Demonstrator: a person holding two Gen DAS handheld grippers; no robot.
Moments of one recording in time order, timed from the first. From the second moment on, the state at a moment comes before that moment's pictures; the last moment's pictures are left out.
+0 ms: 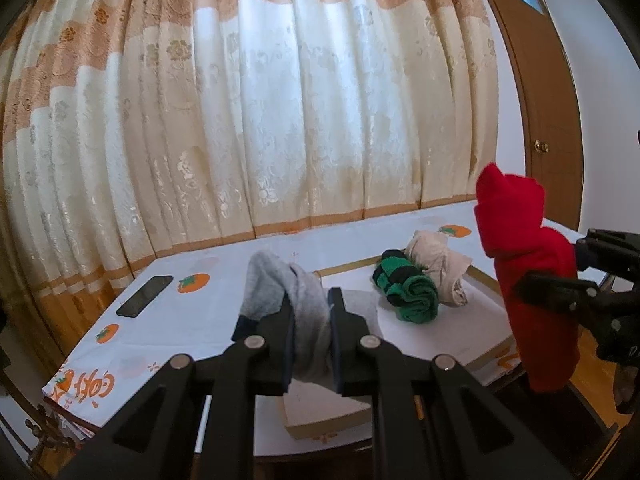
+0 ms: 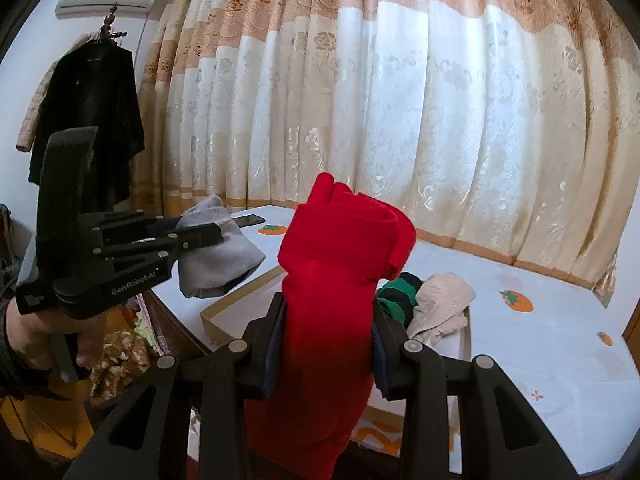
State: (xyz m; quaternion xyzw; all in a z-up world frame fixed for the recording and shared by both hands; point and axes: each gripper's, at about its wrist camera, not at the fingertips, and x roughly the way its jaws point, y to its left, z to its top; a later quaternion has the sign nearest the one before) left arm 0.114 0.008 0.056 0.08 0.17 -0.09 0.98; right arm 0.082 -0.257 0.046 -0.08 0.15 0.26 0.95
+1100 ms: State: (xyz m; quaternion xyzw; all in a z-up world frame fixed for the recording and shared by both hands) left arm 0.233 -0.008 0.038 0.13 0.25 -0.10 0.95; right arm 0.218 -0.216 0.056 -0.04 0.24 0.28 0.93
